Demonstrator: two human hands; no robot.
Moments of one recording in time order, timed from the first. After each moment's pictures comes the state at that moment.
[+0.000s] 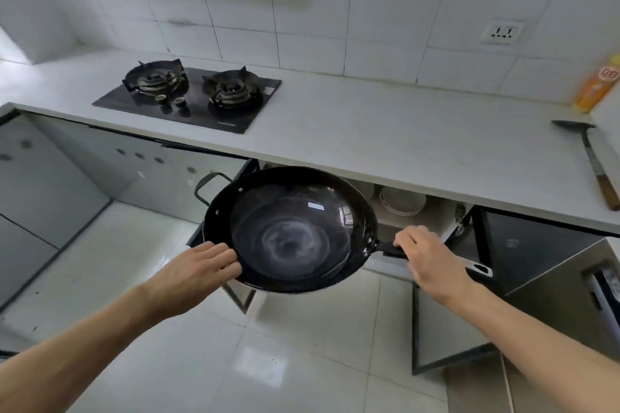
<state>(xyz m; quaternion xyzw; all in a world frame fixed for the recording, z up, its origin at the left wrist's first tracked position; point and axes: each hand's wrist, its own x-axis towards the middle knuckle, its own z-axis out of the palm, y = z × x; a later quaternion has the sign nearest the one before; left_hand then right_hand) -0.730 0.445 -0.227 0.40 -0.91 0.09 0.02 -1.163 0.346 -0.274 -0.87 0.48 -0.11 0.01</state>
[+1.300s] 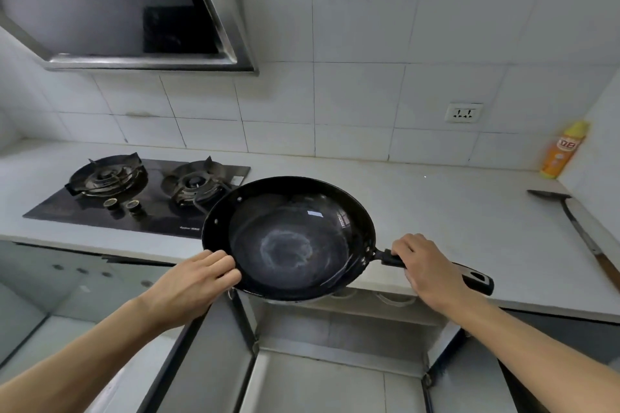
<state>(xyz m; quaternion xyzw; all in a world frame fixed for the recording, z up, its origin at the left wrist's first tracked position) -0.721 0.172 -0.158 0.36 -0.92 0.16 0.05 -1.153 0.124 -0.206 -0.84 0.52 -0.15 -0.04</state>
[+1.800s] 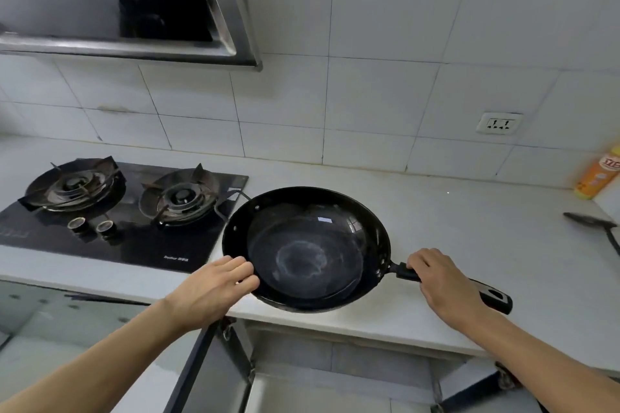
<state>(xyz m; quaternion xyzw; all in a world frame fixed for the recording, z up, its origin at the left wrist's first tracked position) -0.684 0.007 -0.206 0.33 -0.94 0.11 0.04 -1.120 -0.004 -0.233 -0.83 0.55 -0.12 -0.03</state>
